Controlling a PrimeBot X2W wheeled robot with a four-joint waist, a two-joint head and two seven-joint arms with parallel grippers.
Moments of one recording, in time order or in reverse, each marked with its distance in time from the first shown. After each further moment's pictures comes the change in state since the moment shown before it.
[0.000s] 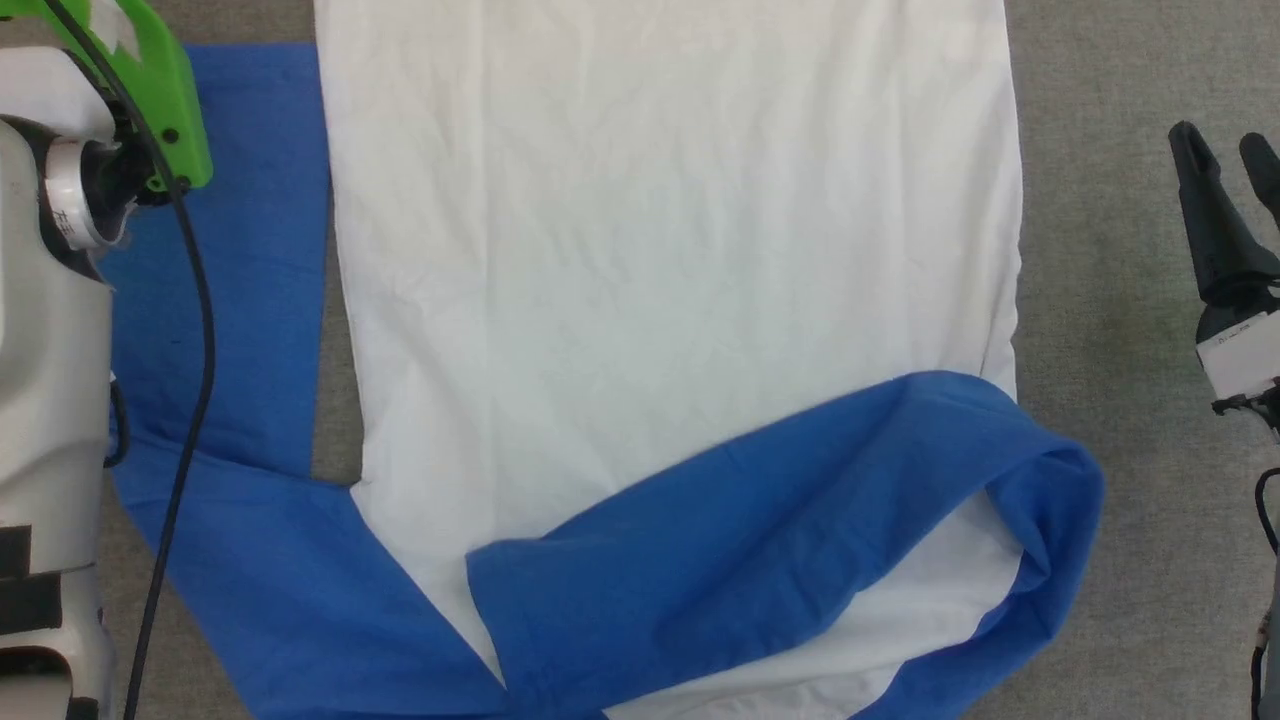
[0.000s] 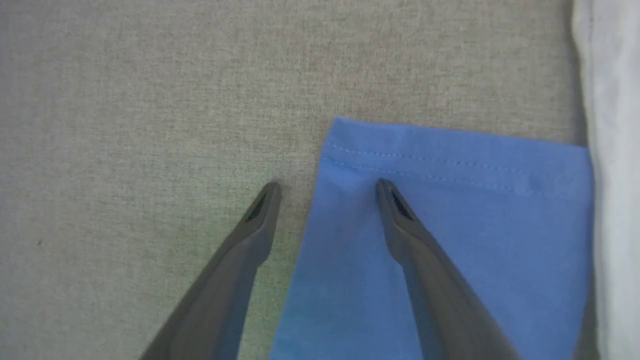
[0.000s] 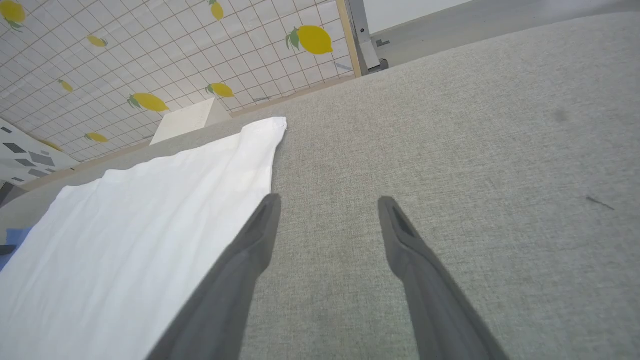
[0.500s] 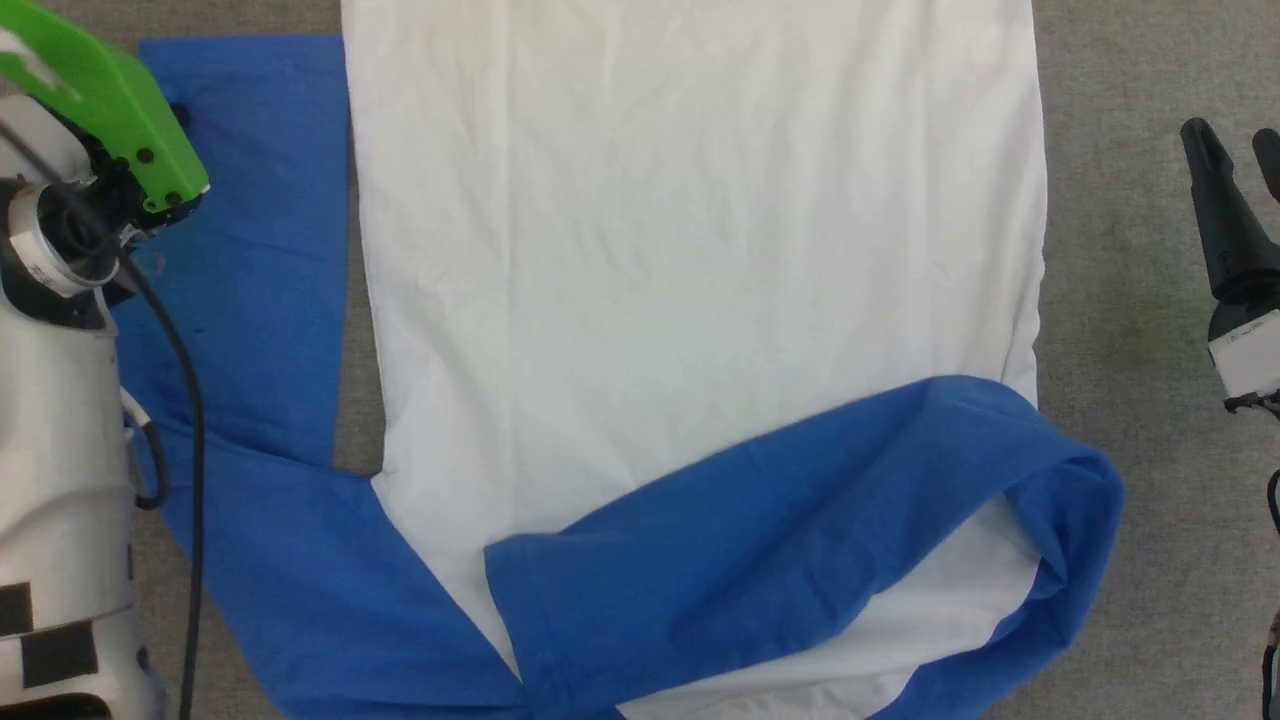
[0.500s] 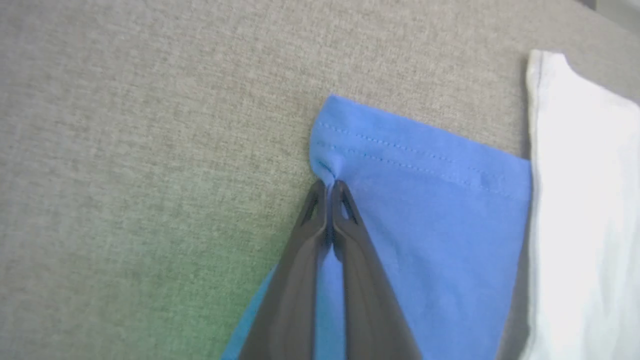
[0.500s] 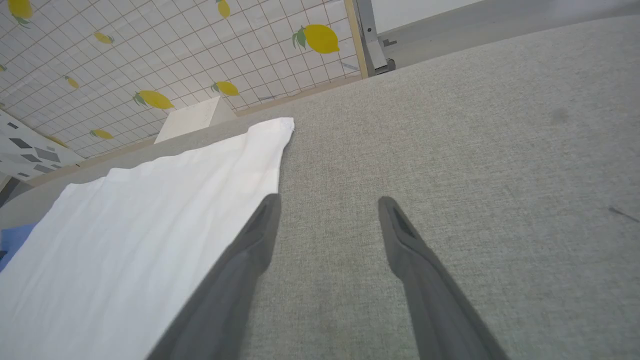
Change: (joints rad) left arm 0.104 -0.065 0.154 -0.113 -0.183 0.030 -0.087; right arm -0.001 -0.014 -0.004 -0.004 0.005 0.000 0.000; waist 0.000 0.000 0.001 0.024
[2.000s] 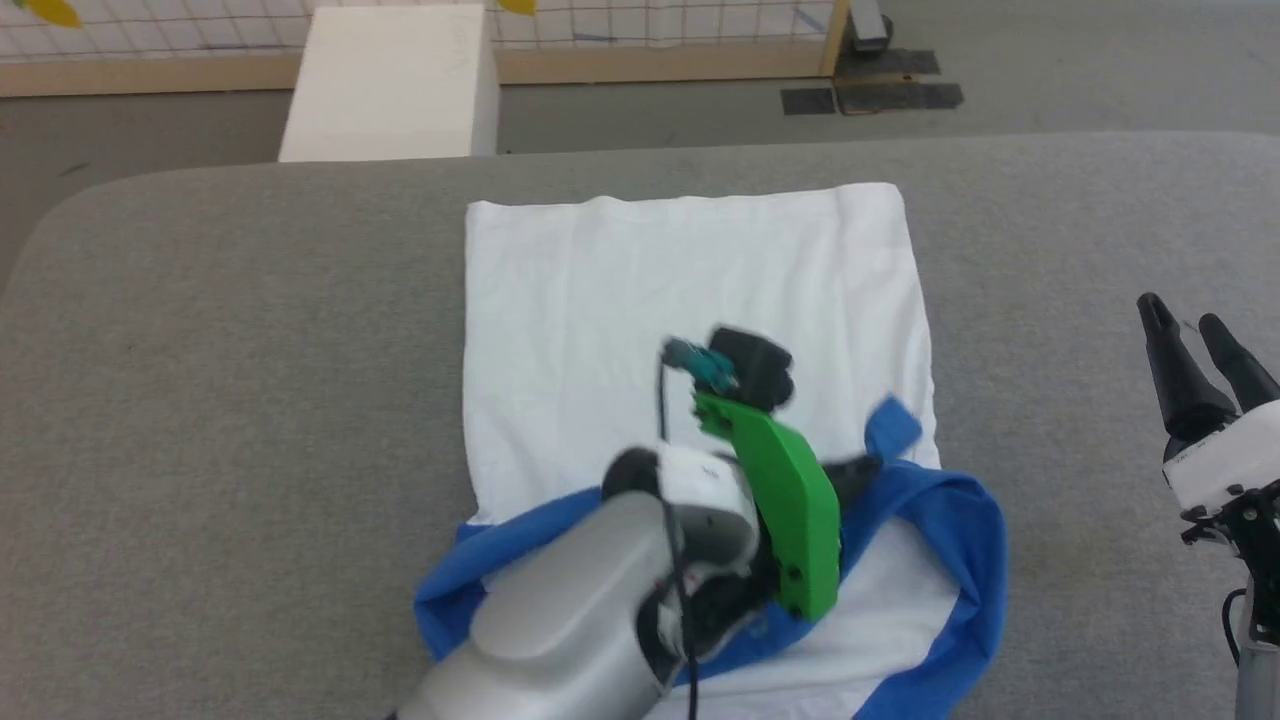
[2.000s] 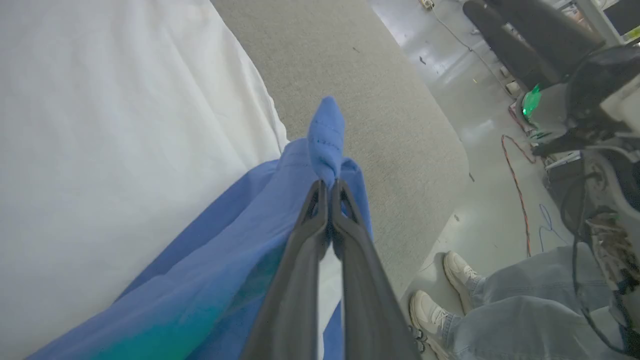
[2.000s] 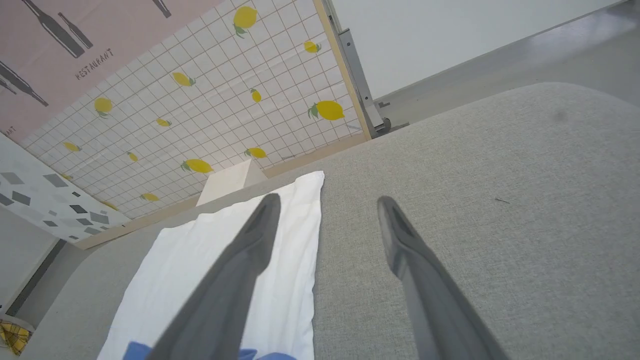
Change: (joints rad) left arm 0.231 -0.307 -0.867 -0.012 -0.527 -0.086 -0.534; right arm 0.161 0.105 -0.093 0.079 -0.067 0.000 0.042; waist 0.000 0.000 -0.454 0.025
